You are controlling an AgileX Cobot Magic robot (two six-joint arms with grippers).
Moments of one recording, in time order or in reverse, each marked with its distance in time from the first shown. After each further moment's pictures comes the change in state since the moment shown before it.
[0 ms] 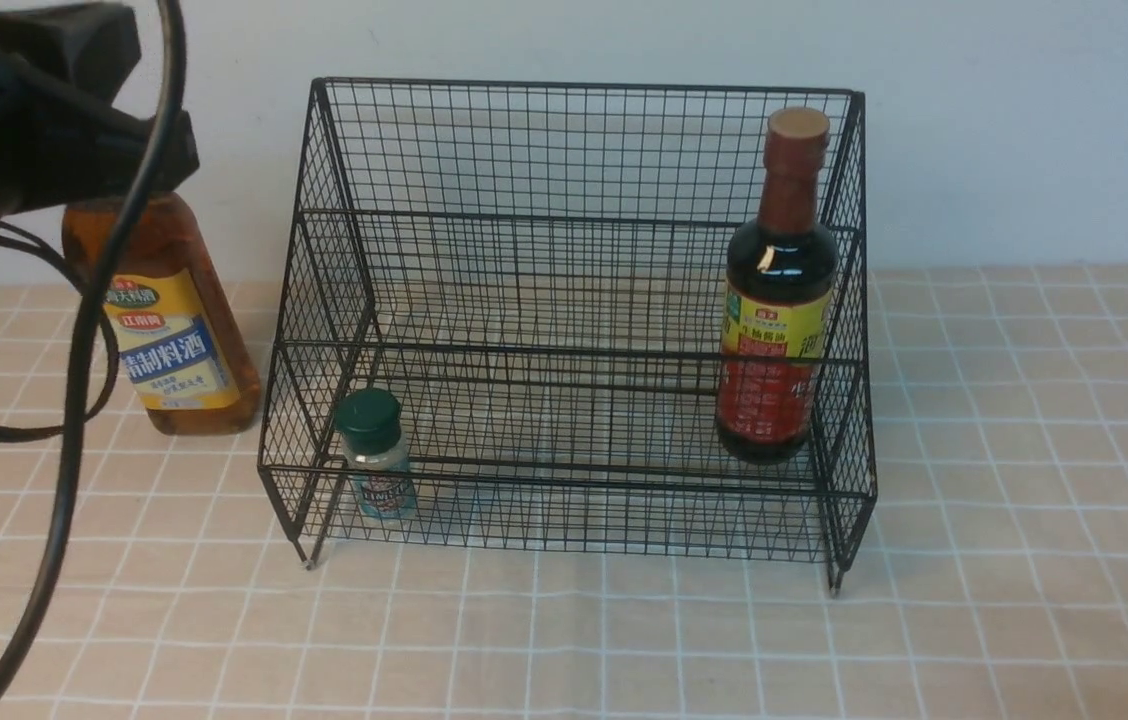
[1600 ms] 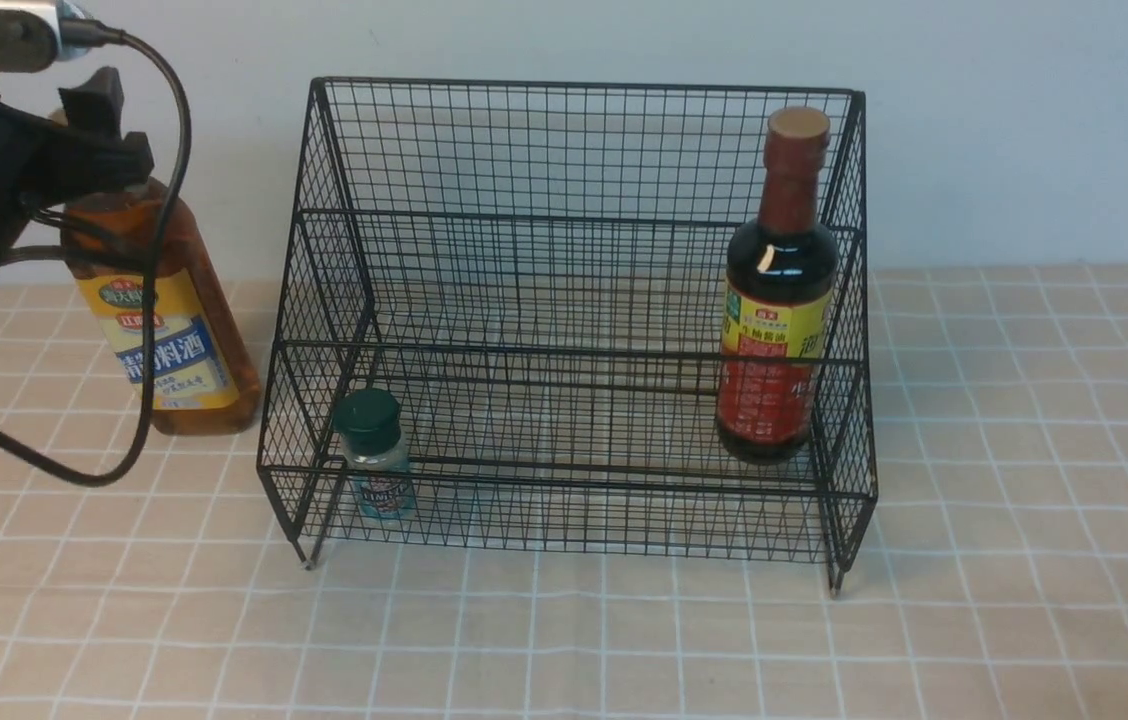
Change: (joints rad) right arm 0.000 0.000 0.000 0.000 0.000 0.003; left arm 0.358 0.560 -0.025 -0.868 -0.709 0.818
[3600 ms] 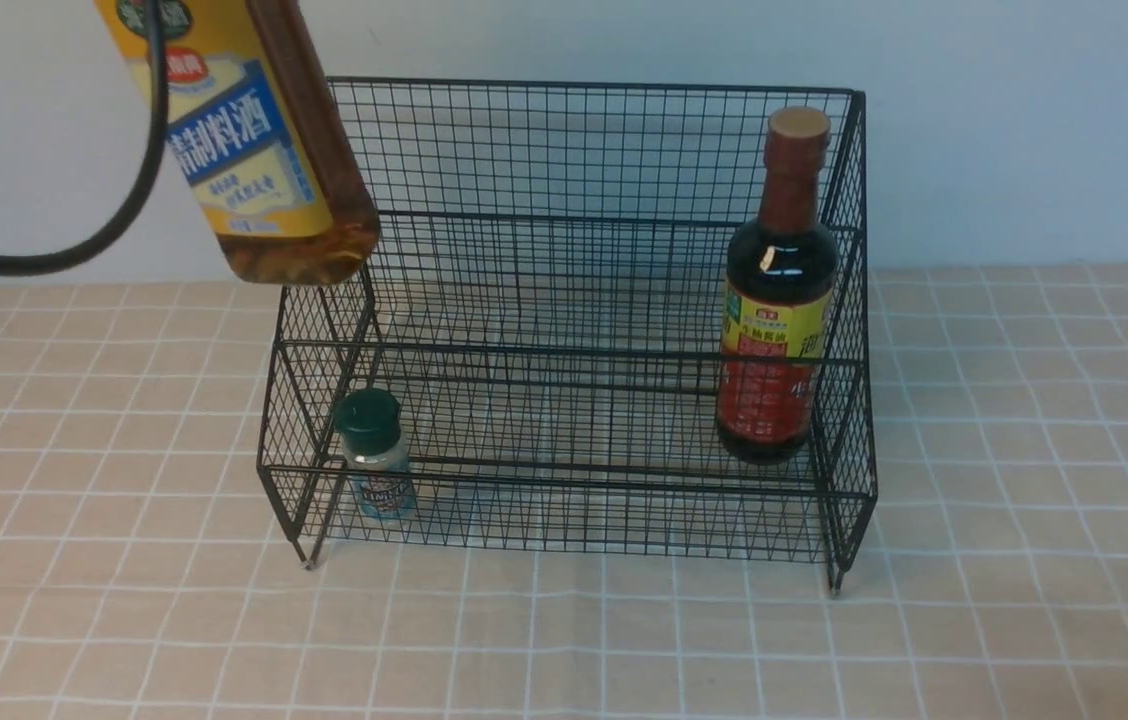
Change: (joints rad) right arm 0.000 0.000 0.000 0.000 0.000 0.000; left arm -0.250 -0.202 -0.399 -0.204 0.497 0.015
